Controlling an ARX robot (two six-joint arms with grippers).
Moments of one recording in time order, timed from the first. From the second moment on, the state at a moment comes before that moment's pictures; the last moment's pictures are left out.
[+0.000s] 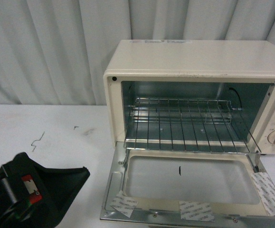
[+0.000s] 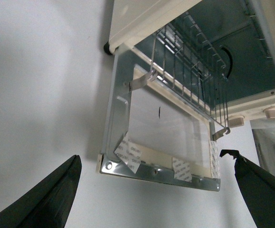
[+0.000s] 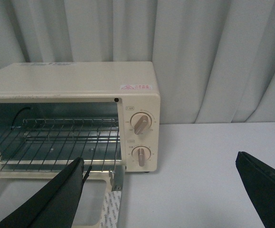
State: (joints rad) left arm -0.37 1.53 0.12 1.01 0.13 -0.87; right arm 0.00 0.00 0.01 0.00 0.00 -0.01
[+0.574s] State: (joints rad) left arm -0.17 0.97 0.00 0.98 -0.17 -0.03; right arm 0.00 0.00 0.01 0.00 0.00 -0.01
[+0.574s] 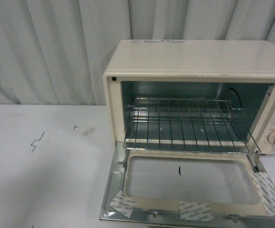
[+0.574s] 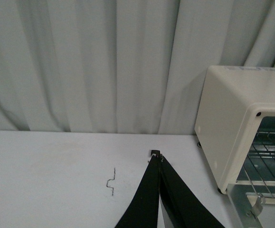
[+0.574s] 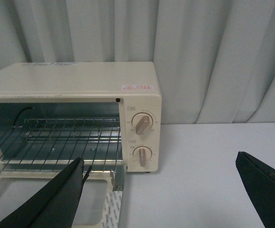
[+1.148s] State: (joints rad) left arm 0.00 0.38 0.01 0.38 0.00 -0.02; right arm 0.00 0.00 0.01 0.00 0.00 -0.01
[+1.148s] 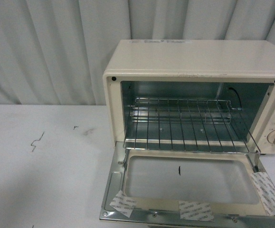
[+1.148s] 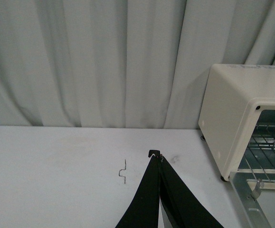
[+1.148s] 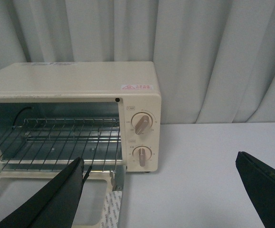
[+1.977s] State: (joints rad) left arm 0.00 0.01 0.02 0.01 0.00 -0.02; right arm 0.00 0.00 0.01 0.00 0.00 -0.01
